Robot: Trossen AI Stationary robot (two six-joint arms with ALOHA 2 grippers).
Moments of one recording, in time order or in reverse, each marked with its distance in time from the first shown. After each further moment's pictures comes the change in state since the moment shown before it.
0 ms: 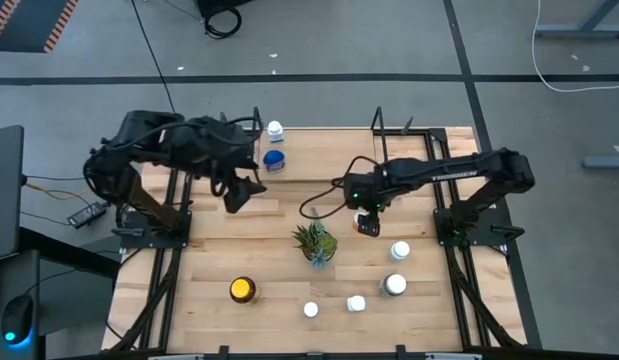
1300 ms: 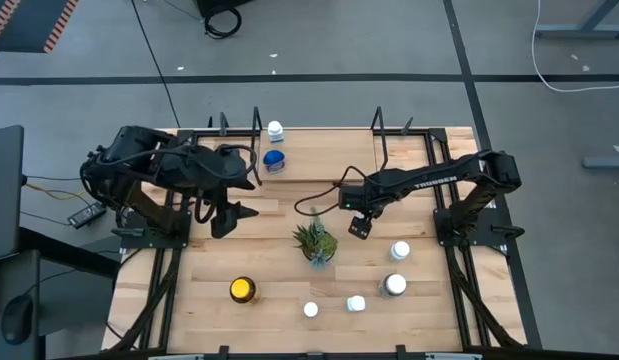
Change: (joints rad) left arm -0.171 -0.007 0.000 -0.020 -0.033 0.001; right arm -0.005 0.104 -0.118 0.095 0.068 0.288
